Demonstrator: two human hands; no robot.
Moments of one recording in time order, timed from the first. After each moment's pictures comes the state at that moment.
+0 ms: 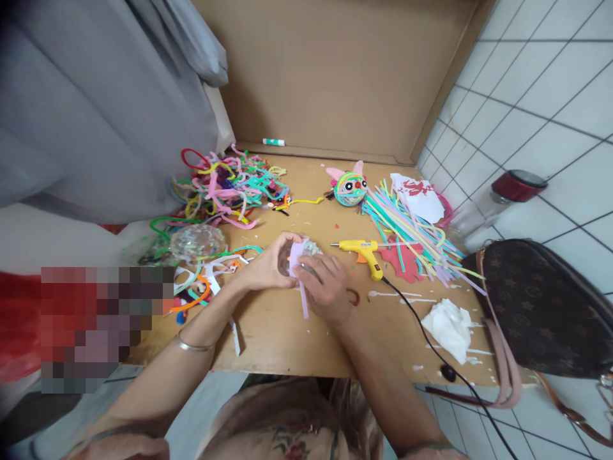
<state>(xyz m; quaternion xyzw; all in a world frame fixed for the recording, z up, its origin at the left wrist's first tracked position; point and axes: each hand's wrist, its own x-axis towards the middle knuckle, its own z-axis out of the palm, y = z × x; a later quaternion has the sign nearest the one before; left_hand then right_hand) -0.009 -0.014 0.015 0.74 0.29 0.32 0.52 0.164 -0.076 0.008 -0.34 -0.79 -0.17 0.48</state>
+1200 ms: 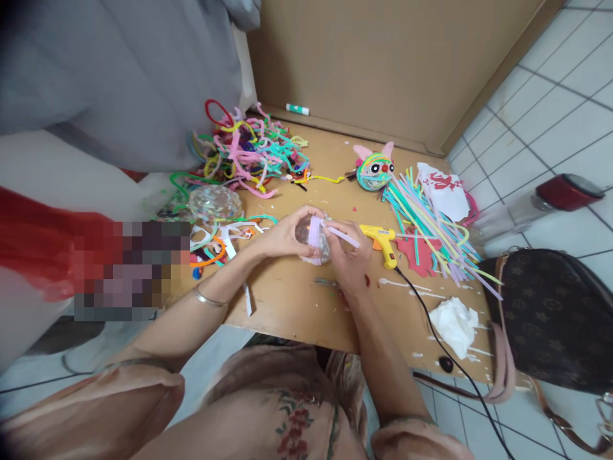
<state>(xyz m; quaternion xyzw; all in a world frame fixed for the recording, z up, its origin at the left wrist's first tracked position) -0.009 -0.012 0.020 0.75 0.32 0.35 0.45 0.158 -0.059 0.014 -0.42 -0.65 0.12 0.62</state>
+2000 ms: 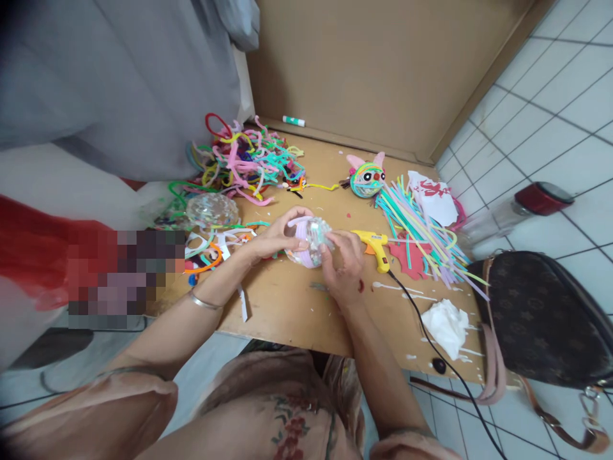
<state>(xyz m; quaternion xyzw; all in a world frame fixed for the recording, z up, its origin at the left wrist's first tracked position) -0.010 -0.008 0.025 0.63 0.27 0.40 0.61 0.166 -0.075 0.009 -0.44 -0.70 -0.03 0.56</state>
